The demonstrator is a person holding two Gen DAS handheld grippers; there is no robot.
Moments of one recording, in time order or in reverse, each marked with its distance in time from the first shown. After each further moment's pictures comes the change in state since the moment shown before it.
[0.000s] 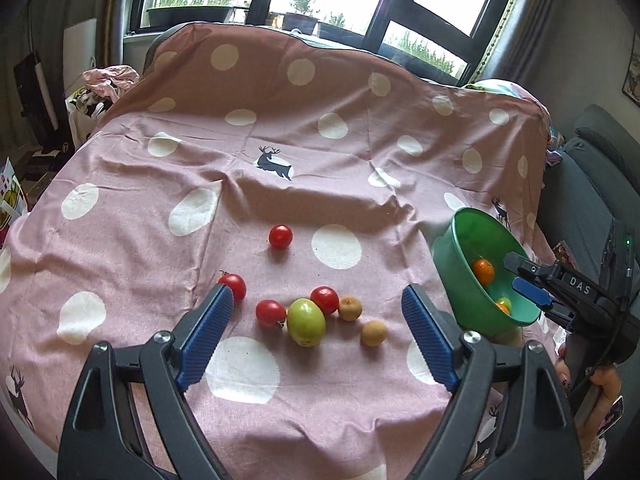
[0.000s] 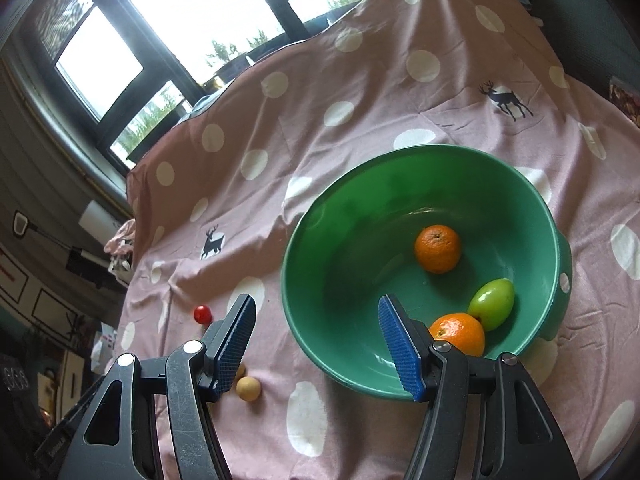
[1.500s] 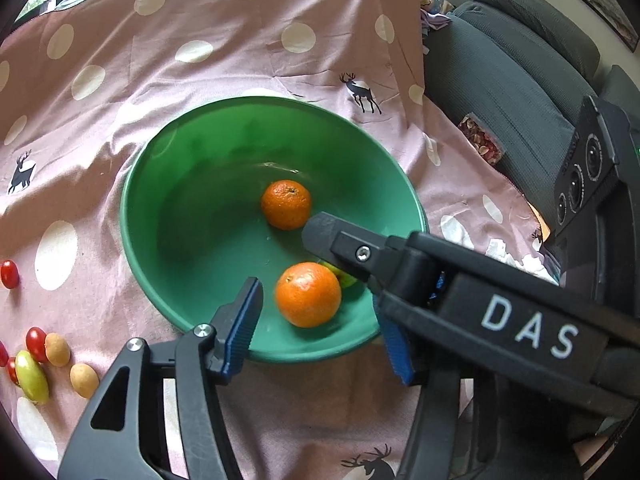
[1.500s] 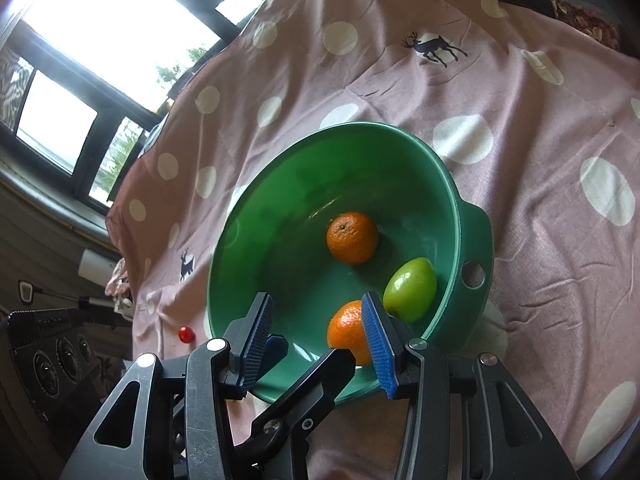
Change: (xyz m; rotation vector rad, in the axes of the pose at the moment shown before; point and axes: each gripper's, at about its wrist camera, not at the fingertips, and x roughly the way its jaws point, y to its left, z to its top) left arm 0.121 -0.227 -0.026 0.346 0.308 -0.316; right arm -0.009 -0.082 0.009 0.253 0.046 0.002
